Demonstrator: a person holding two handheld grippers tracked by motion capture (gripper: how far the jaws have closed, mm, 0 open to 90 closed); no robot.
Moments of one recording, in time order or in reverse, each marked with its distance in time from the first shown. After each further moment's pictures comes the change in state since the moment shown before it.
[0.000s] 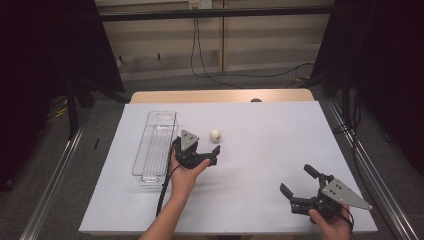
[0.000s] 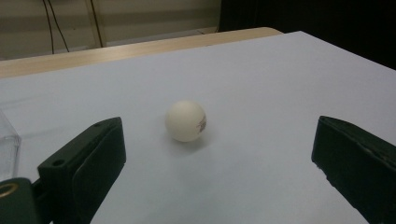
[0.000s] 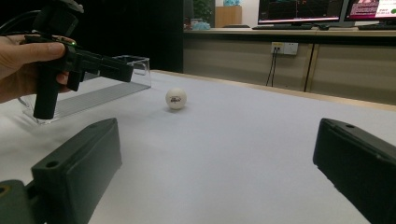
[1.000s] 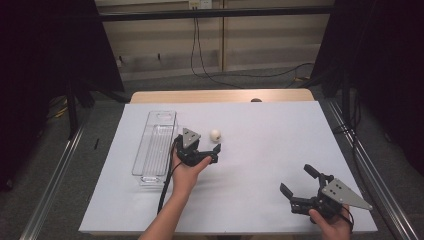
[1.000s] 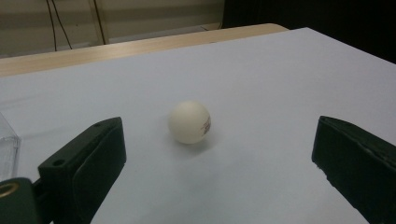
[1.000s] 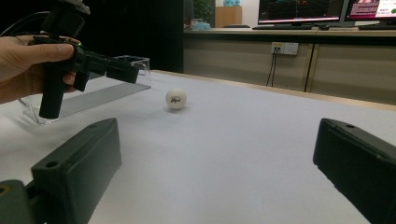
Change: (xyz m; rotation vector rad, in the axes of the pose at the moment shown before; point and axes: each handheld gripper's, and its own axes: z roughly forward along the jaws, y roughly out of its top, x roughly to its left) left arm 0.001 0.002 0.007 0.015 0.008 0.004; right arm 0.000 0.000 0.000 0.003 0.006 -0.002
